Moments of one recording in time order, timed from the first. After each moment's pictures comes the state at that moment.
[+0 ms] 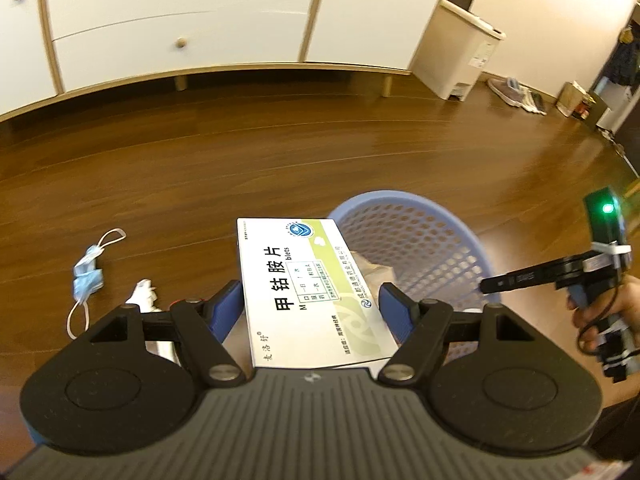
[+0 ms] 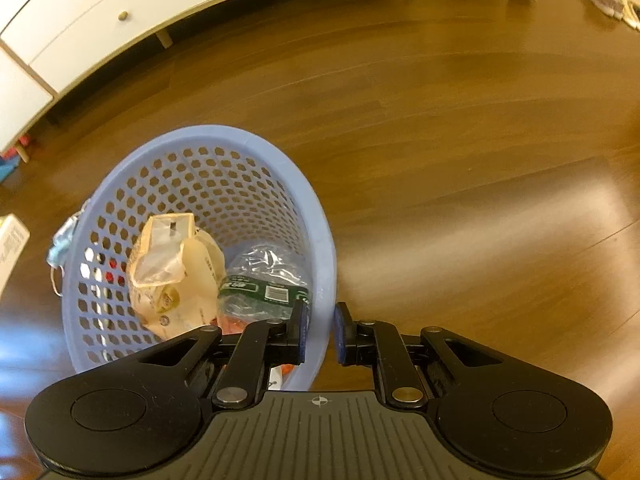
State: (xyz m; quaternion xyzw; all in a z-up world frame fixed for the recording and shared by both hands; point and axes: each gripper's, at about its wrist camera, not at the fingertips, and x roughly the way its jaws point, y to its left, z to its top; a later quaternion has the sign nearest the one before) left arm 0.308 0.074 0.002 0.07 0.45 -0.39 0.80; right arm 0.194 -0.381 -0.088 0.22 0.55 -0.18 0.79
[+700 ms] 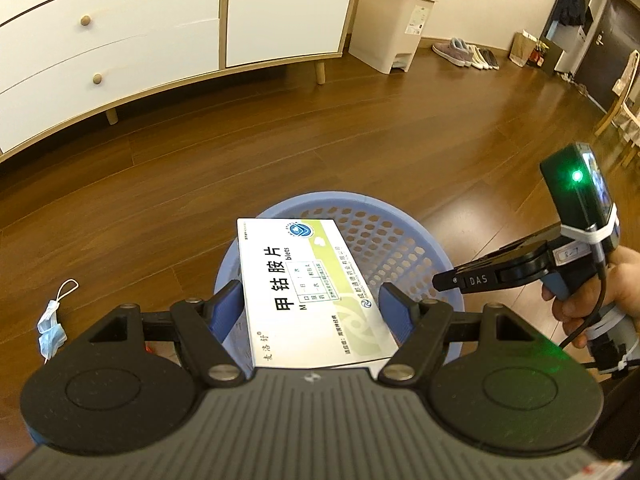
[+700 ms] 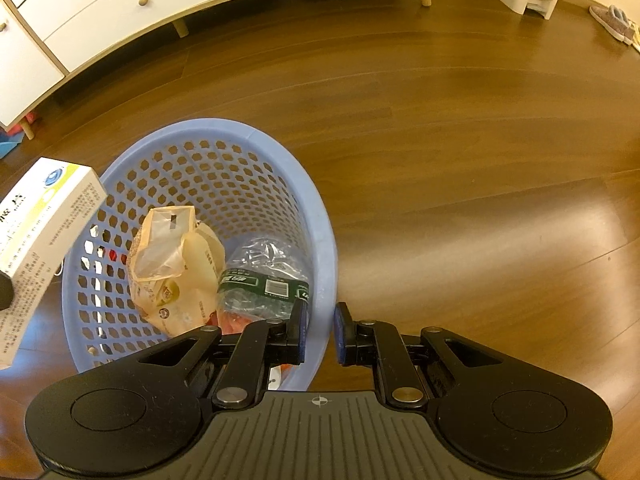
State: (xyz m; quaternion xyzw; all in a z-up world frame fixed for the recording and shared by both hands) left arm 0.275 0.006 -0.001 0.14 0.42 -0.45 0.77; right arm 0.195 -0.378 -0.089 0.19 0.55 -0.16 0.79
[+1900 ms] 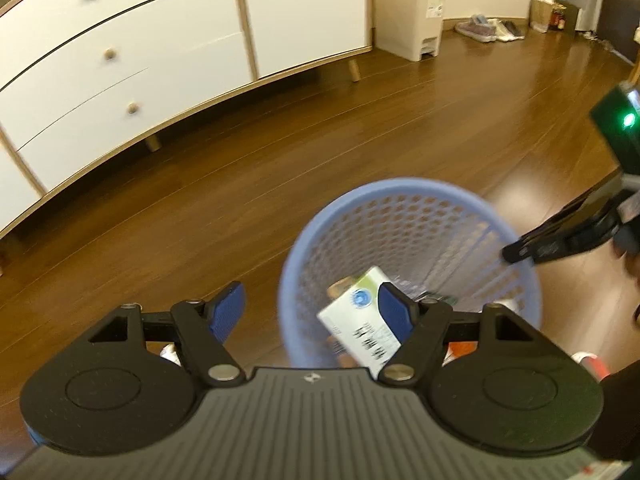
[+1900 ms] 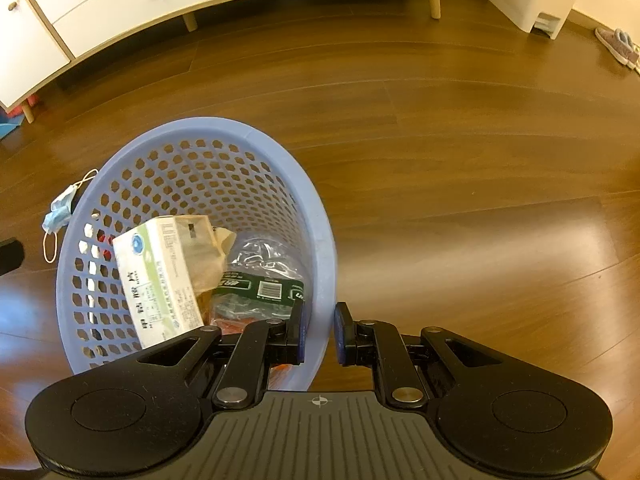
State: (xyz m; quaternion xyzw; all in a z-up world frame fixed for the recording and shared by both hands) left arm 0.276 0.021 -0.013 0.23 0.37 -0.40 0.81; right arm 0.198 -0.361 -0.082 0.16 0.56 -0.16 0.80
